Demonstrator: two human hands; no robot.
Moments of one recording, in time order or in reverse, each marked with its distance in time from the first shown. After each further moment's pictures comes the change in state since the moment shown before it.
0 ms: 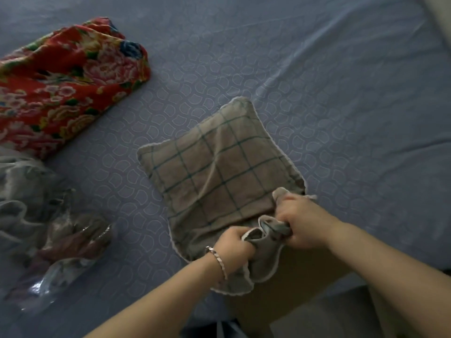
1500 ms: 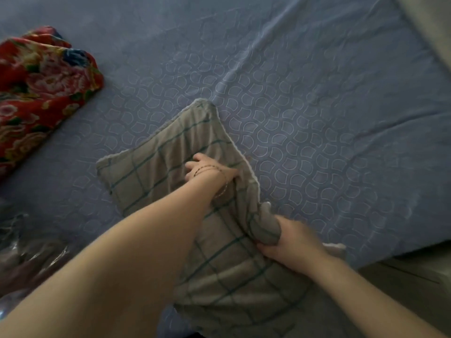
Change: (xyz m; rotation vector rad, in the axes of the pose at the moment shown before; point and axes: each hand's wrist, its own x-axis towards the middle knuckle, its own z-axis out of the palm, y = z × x) left_hand 0.119 0.111 0.004 0.491 0.435 -0.498; right_hand -0.051 0.013 0.036 0.523 0.074 0.644
